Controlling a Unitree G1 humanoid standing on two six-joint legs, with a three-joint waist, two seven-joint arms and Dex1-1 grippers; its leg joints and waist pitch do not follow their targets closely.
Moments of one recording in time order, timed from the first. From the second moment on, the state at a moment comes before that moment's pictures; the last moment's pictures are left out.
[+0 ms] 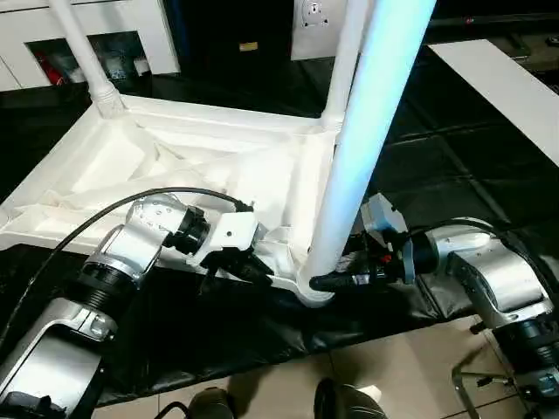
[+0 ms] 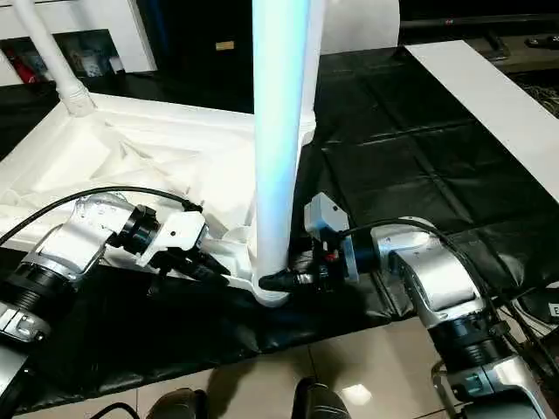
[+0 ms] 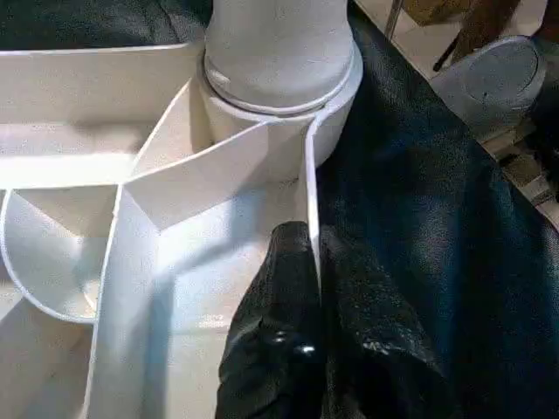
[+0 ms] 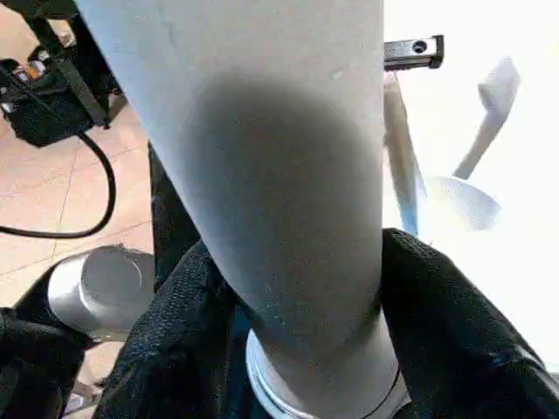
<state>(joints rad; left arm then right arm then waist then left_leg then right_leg) -0.68 0.49 -0.39 0.53 -0.01 -0.09 -1.53 -0.45 -0.52 0.25 0.10 0.32 0.38 1.33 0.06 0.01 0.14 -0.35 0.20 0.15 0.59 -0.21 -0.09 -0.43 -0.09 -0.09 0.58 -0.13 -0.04</state>
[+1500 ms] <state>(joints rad) -0.59 0.22 -0.25 0.35 0.07 0.38 -0.83 -0.46 -0.11 0.03 0.19 0.13 0.41 0.46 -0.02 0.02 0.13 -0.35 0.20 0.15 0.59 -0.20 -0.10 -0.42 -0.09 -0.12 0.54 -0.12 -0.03</state>
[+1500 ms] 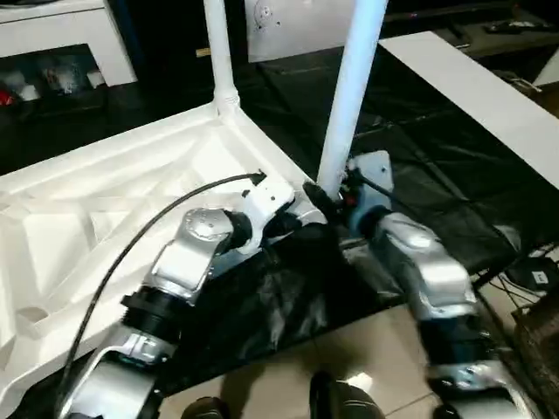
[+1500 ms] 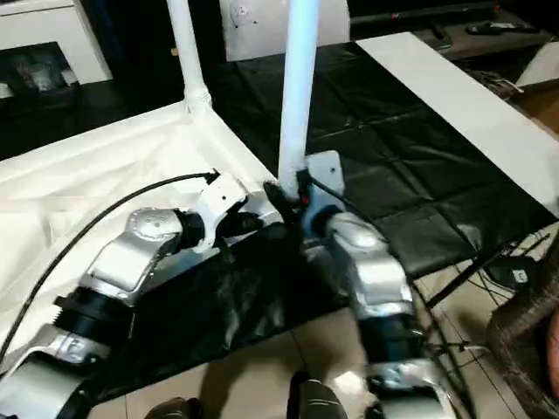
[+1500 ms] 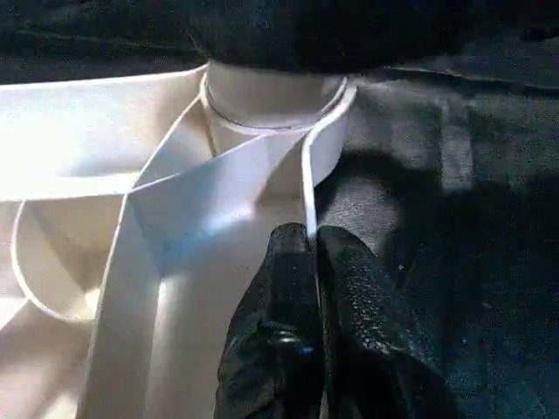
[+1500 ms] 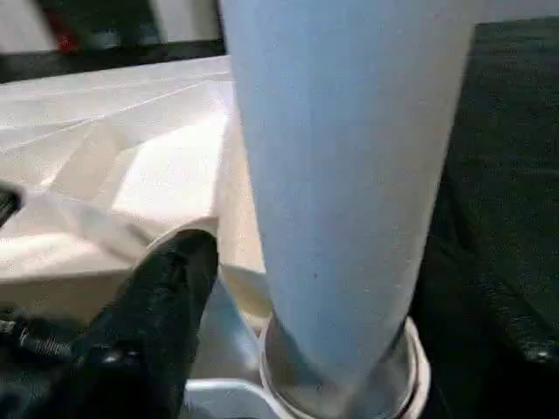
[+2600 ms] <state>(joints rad) -0.64 0.48 -0.40 0.47 -0.03 -0.06 -1.52 -0.46 -0.53 0.25 0.13 0.28 0.34 1.38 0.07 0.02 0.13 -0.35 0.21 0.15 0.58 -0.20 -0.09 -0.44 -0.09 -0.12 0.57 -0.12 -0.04</state>
